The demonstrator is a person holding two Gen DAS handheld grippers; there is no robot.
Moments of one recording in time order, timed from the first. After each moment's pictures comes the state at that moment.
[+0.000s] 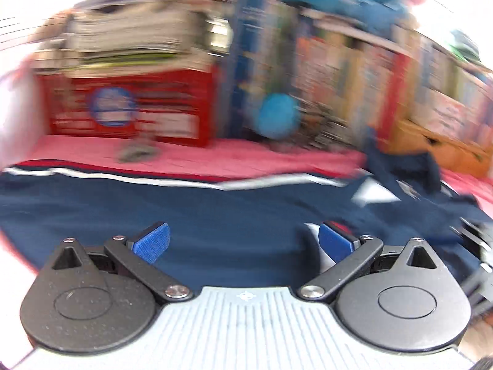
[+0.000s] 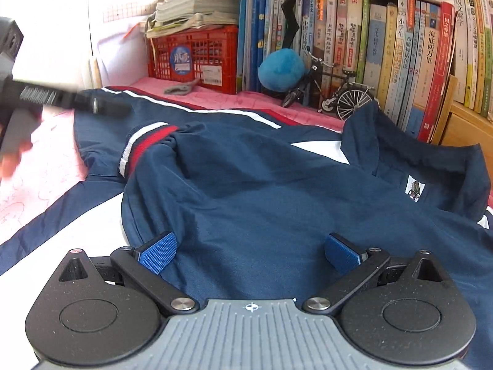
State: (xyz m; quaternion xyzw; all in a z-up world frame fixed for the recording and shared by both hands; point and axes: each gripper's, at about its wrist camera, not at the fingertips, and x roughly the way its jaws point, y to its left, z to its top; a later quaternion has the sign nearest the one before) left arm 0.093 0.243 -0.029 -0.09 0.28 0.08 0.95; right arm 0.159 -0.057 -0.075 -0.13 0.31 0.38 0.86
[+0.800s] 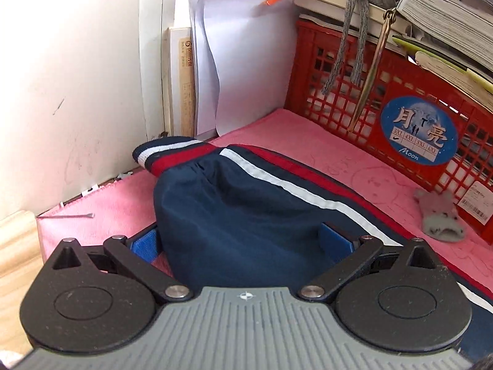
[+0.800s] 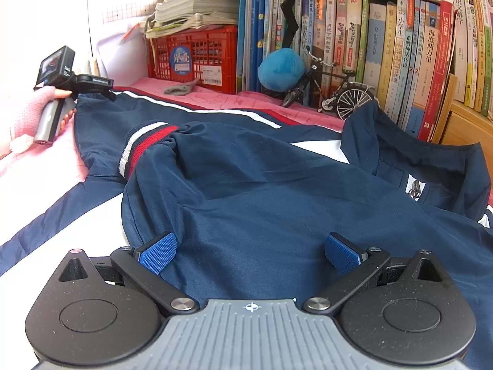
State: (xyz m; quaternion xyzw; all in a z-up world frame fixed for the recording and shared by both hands) left arm 0.133 0.450 -0.075 -0.19 0.29 0.39 0.85; right arm 0.158 -0.057 -0.076 -0.13 0.31 0.38 0.86
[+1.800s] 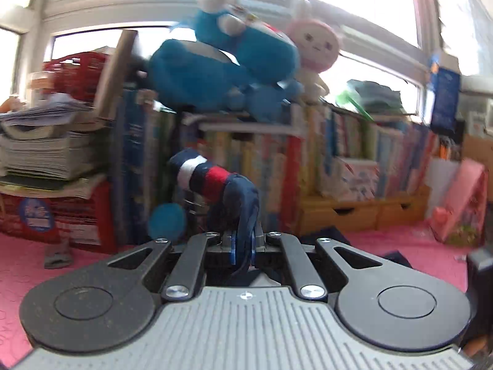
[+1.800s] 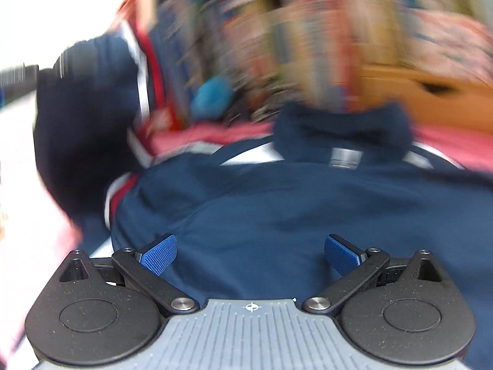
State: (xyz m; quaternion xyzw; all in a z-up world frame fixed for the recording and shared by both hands) left arm 0.108 0.075 0.032 0.00 0.16 -0.09 0.98; right arm 0.149 -0.161 -0.052 0.09 0.33 0.28 0.90
